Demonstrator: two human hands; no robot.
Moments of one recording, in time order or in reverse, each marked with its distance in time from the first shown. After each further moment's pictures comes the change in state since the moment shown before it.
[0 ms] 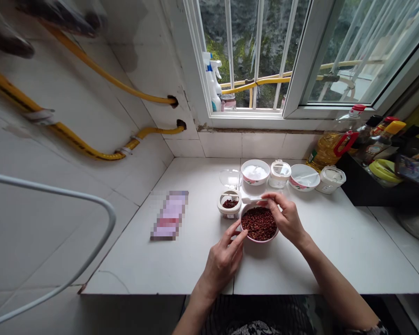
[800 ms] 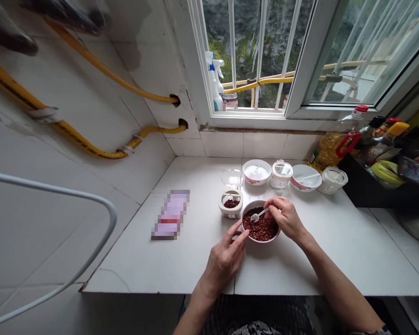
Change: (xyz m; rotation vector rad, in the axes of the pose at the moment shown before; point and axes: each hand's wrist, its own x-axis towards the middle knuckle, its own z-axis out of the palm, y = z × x) left_hand 0.001 0.002 -0.001 0.009 0.001 -0.004; right_hand 0.001 0.013 -0.005 -0.111 -0.124 0.079
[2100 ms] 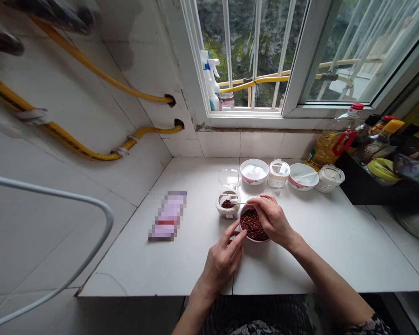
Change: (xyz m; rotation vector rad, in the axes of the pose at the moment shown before) left_hand -0.001 -0.002 0.001 -0.022 0.010 0.021; right_hand 0.000 -0.020 0.022 0.066 0.082 -0.309
